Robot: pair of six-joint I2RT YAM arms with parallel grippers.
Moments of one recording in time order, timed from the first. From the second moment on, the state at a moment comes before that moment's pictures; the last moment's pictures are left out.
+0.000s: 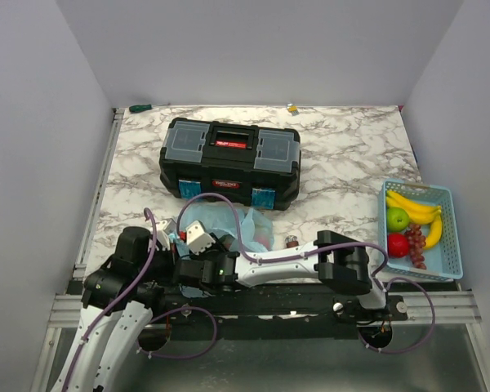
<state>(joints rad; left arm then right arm) -0.32 0.30 0.59 -1.14 0.49 -0.44 1.48 2.07 1.51 -0.51 0.89 0.55</state>
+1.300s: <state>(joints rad) -0.32 0.32 0.58 -1.09 0.54 -0.47 1.48 1.87 1.36 -0.61 0.89 0.62</state>
